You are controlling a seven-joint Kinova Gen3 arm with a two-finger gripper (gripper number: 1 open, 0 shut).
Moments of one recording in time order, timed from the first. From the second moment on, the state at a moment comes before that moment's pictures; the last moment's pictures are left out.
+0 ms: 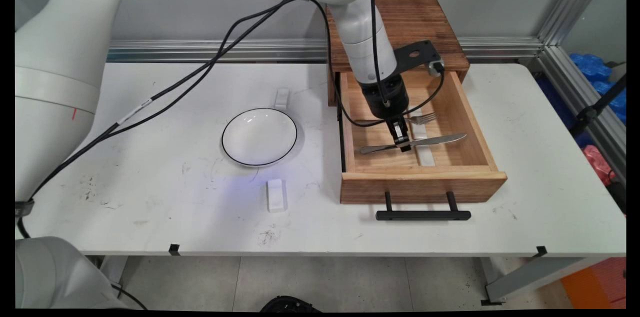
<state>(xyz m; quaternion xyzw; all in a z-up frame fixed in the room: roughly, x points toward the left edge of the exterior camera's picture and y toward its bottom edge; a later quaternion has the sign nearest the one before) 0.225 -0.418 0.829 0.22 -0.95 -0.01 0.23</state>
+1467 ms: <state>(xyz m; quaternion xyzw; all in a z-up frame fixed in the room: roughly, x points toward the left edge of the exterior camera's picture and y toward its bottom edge) 0.225 -0.415 0.809 0.20 -0.95 -0.01 0.23</state>
